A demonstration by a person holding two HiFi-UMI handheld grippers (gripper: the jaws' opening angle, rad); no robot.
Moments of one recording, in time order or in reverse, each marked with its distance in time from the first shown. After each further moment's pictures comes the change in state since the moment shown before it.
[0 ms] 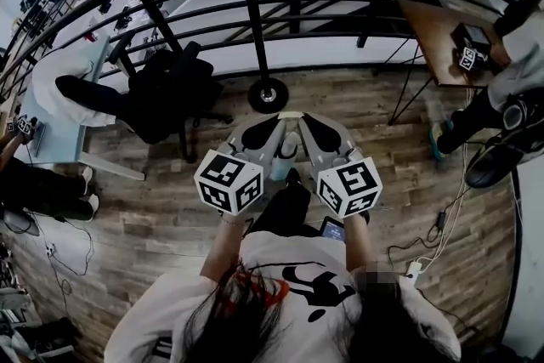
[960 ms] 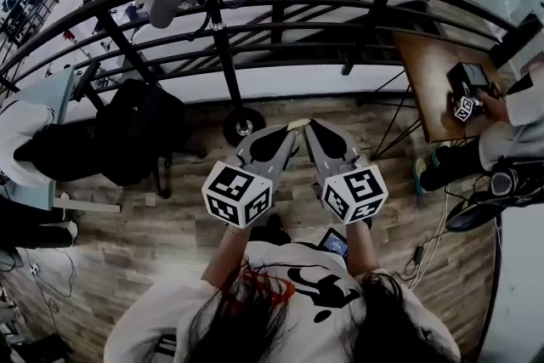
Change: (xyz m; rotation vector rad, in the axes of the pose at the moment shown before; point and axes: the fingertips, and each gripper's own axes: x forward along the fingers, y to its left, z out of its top) left arm 0.217 0.094 0.054 -0.059 -0.030 -0.068; right arm 0.139 -0.208 0.035 -0.009 0.033 -0.051
